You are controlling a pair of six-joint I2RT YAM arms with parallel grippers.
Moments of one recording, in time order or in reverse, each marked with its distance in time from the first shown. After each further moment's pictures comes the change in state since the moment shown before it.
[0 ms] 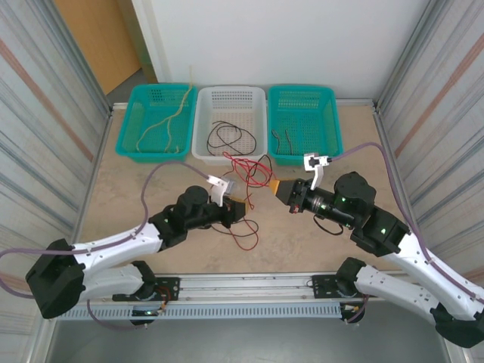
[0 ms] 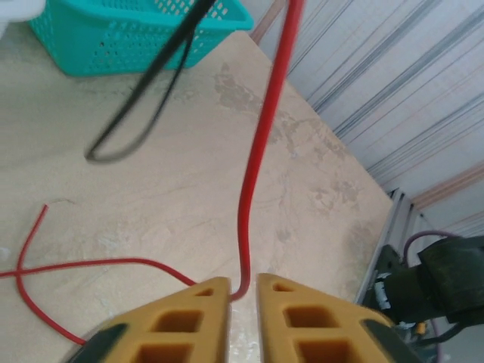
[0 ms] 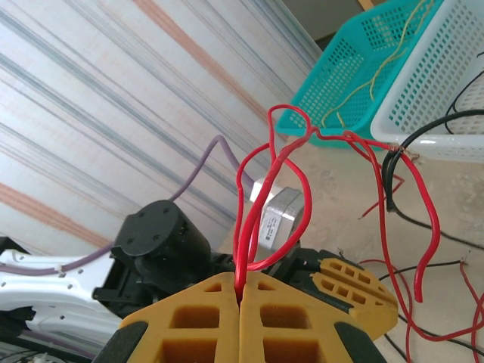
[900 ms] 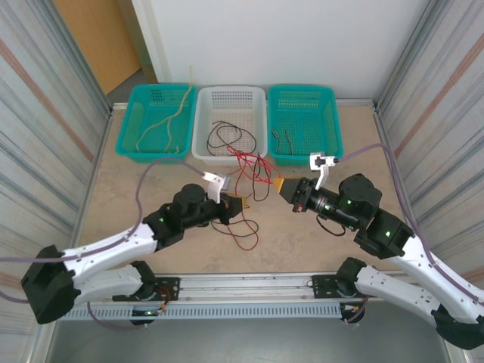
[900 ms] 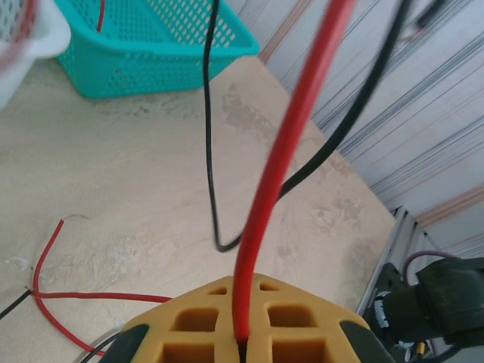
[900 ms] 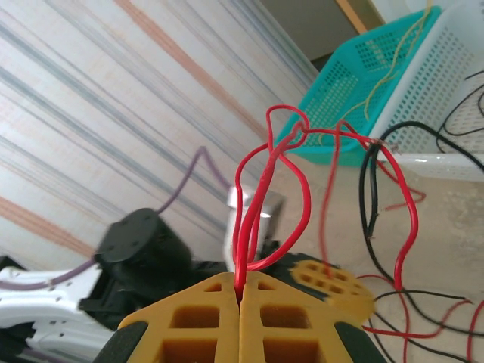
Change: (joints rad) left arm -0.007 -0.075 0.045 -0.093 -0.060 0.000; right arm 0.002 -0.023 0.000 -0.001 0.053 0.000
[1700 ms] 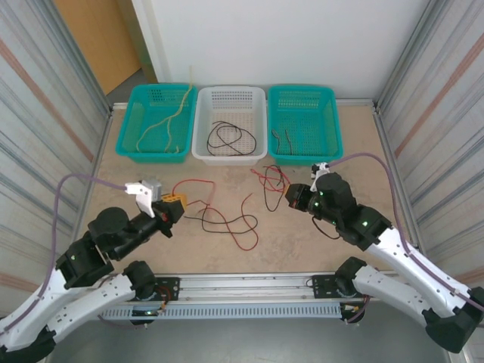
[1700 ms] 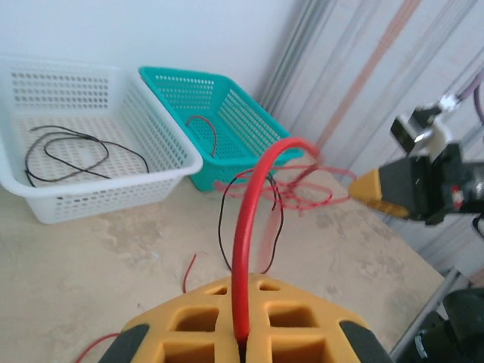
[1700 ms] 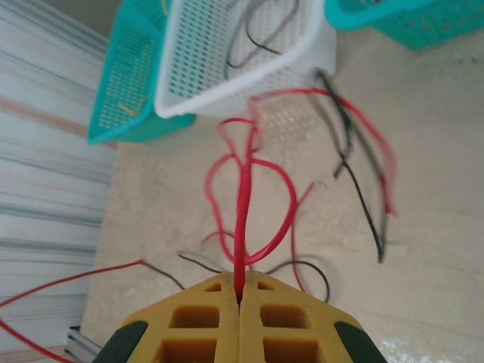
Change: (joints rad) left arm -0.004 -0.626 0.208 -0.706 -0.316 0.137; right arm -0.141 0.095 -0.159 -0.171 0.122 0.152
